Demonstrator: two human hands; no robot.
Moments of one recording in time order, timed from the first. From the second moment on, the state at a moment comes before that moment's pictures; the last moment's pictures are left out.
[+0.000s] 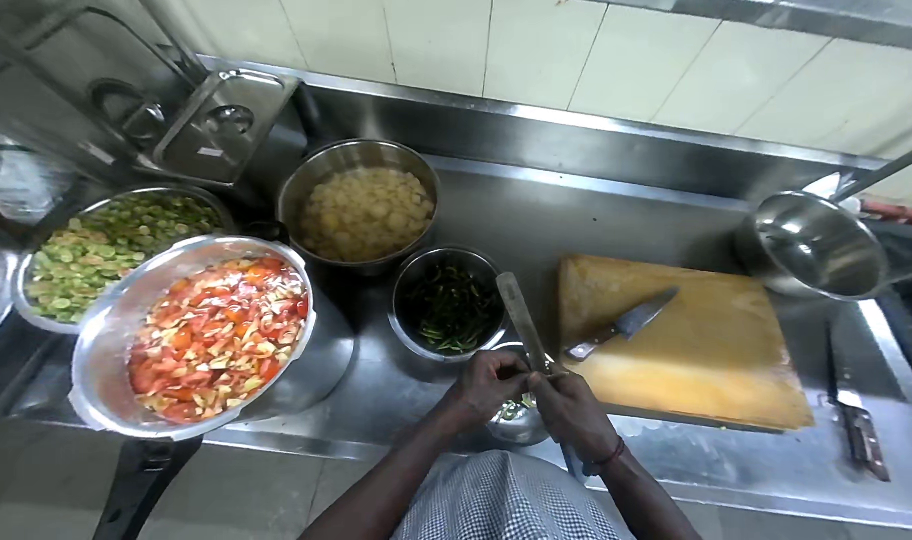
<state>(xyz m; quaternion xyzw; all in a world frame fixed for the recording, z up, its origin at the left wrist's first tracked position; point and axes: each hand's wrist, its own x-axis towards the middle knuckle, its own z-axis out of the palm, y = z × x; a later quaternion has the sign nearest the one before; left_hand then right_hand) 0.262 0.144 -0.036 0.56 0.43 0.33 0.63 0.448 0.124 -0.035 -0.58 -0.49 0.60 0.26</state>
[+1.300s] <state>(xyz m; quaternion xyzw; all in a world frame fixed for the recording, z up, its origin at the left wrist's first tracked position) 0.234 0.211 -0.062 0.56 0.67 0.29 0.39 0.453 0.121 -0.027 -0.66 -0.71 0.23 0.10</state>
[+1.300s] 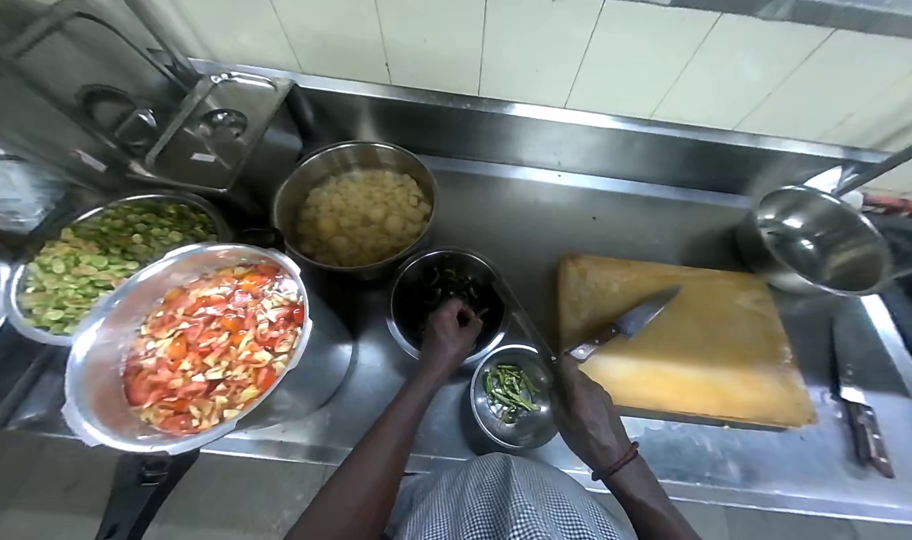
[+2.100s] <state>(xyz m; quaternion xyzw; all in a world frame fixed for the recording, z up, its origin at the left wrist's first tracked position) 0.237 0.162 -0.027 0.33 0.48 0.46 0.67 0.441 0.116 -0.020 -0.62 -0.71 0.32 0.07</state>
